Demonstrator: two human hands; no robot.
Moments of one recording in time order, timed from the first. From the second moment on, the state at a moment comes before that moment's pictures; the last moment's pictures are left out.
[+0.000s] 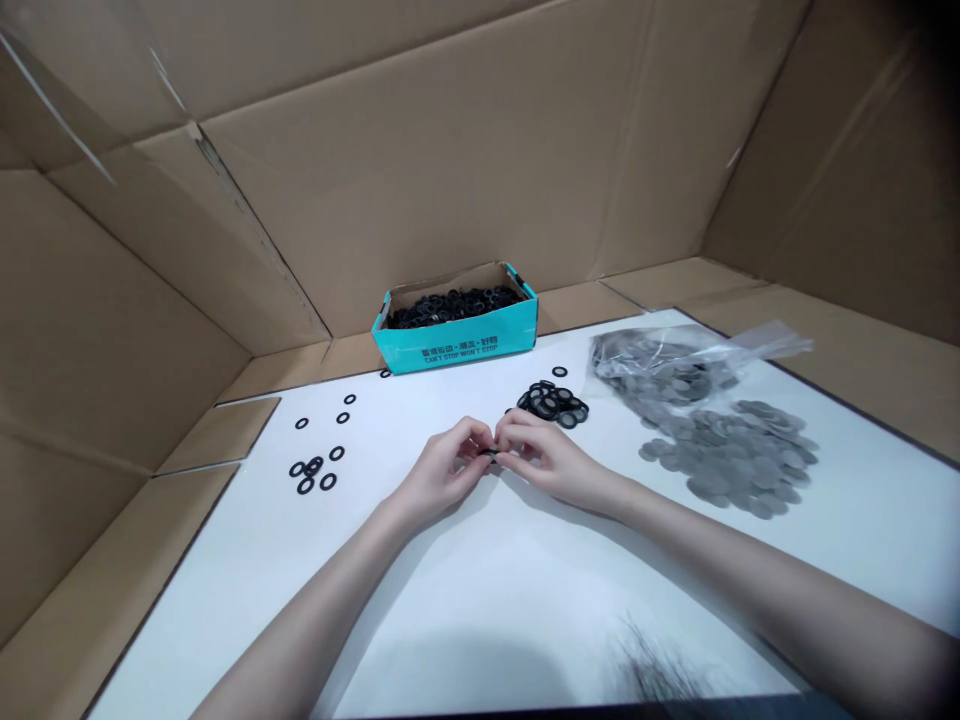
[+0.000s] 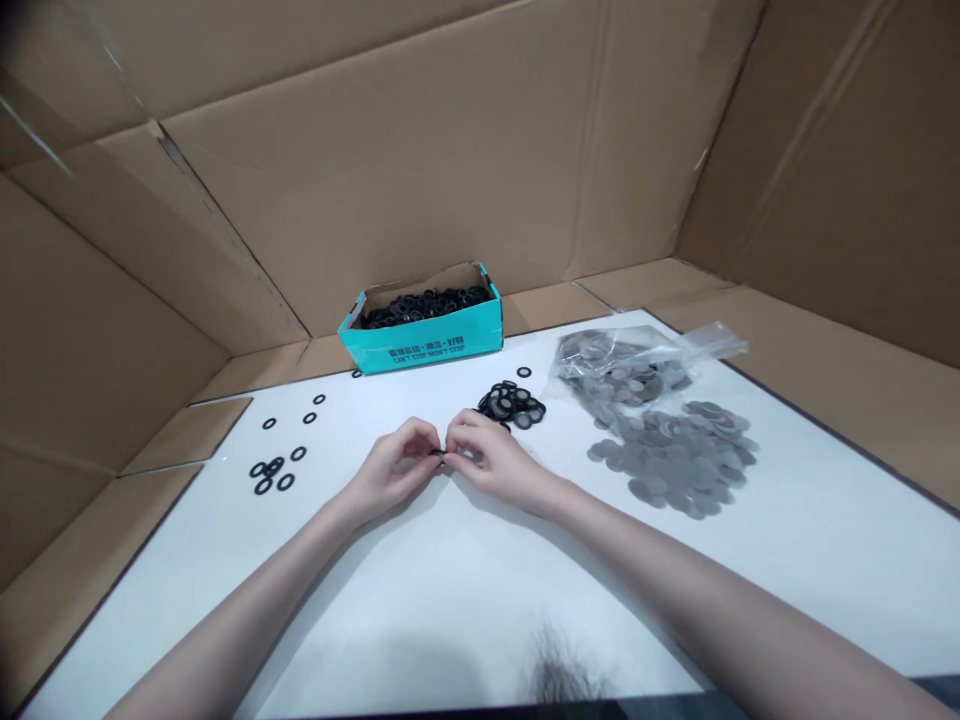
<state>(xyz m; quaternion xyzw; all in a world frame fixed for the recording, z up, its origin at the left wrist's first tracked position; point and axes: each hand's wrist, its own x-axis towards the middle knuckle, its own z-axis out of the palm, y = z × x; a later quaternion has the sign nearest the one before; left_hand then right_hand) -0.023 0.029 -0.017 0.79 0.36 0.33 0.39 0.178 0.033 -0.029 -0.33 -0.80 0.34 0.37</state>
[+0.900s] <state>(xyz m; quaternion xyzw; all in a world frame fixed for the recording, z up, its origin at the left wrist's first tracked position) -0.018 0.025 -0.018 0.79 0.37 0.33 0.36 0.179 0.034 -0.032 -0.34 -0.84 0.24 0.35</state>
